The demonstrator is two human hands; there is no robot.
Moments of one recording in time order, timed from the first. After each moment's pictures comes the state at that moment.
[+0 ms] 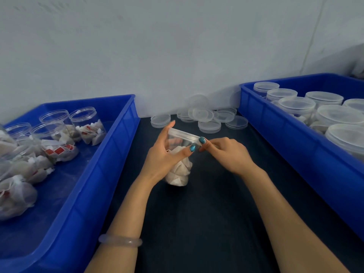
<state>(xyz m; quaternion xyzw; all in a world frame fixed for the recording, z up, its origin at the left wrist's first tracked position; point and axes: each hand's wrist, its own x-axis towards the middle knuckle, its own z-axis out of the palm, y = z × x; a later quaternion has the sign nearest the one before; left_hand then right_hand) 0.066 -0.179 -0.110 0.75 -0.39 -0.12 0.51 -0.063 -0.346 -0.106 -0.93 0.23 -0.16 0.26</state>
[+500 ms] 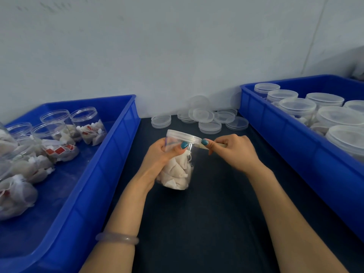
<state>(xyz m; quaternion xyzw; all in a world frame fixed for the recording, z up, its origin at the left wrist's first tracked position) 0.066 -0.174 -0.106 0.73 -0.30 -0.21 0.58 -0.070 -0.356 -0.103 -0.91 0.23 -0.21 0.28</state>
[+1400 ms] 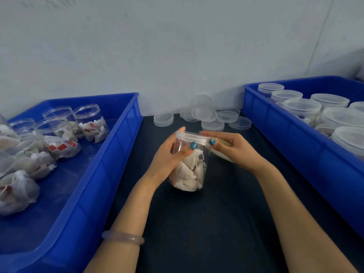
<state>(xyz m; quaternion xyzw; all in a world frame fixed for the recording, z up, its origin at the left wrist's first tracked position) 0.058 -0.177 -0.110 0.70 -0.40 -0.21 0.56 -0.073 -0.355 -0.099 -0.85 0.09 -0.17 0.48</state>
